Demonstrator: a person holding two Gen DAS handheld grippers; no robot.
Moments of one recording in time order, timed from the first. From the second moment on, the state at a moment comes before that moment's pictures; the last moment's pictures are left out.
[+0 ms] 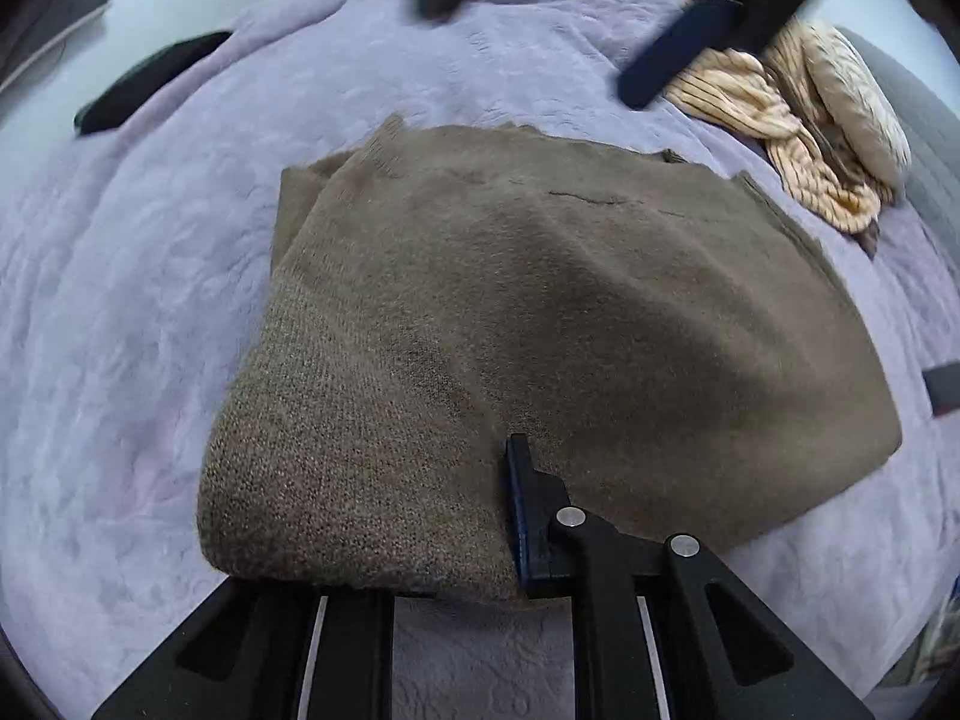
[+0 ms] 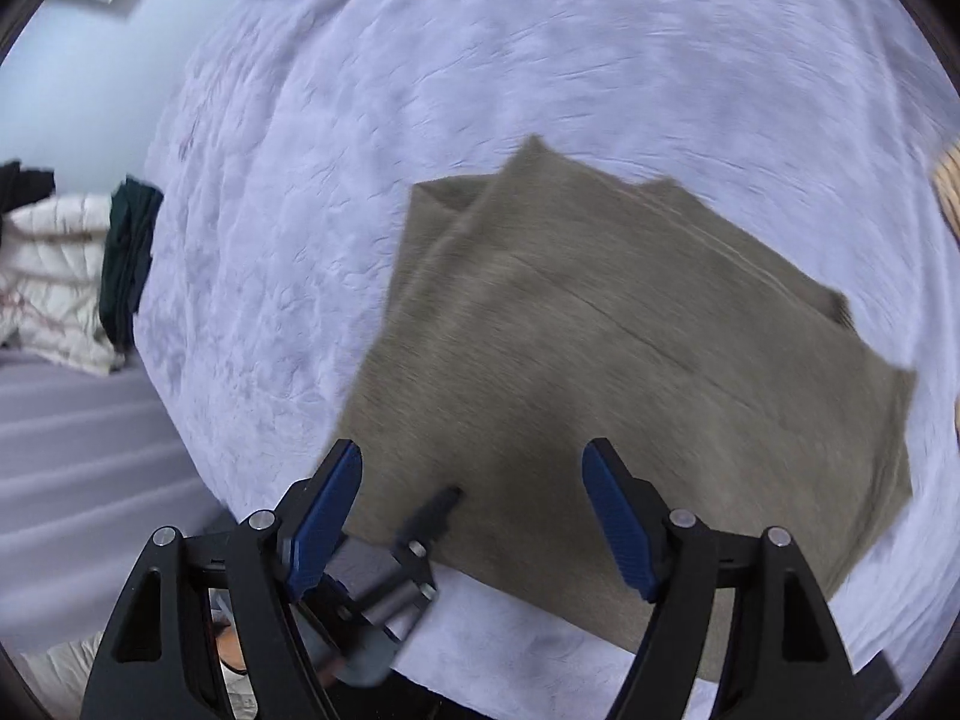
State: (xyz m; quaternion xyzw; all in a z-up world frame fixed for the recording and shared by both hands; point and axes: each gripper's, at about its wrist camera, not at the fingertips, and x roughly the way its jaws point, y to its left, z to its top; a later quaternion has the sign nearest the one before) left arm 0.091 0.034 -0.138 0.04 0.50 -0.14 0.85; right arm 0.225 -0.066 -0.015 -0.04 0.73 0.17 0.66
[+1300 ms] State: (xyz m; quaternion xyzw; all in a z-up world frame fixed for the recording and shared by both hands) left arm 0.071 -0.020 -0.074 0.13 0.40 -0.25 0.87; right arm 0.271 -0.090 -0.023 0.01 0.73 0.17 0.67
